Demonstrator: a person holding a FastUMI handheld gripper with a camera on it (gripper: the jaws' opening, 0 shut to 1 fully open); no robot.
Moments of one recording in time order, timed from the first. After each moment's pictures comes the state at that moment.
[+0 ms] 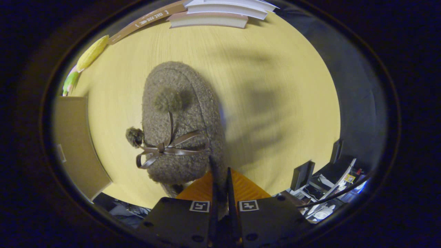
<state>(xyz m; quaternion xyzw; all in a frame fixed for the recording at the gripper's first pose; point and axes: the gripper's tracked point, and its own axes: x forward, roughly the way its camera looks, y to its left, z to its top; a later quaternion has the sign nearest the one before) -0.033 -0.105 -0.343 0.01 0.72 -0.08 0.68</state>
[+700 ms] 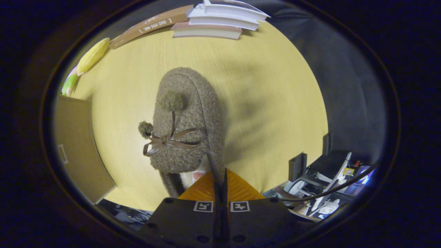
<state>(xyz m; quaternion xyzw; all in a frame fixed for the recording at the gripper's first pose) -0.035 -0.088 -0.305 -0.01 0.68 -0.14 0.71</state>
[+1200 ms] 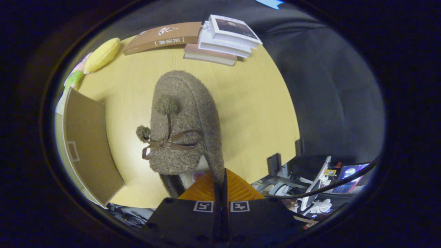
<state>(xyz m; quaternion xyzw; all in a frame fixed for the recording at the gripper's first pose) -0.029 -0.060 -0.210 -0.08 0.64 -0.20 0.74</state>
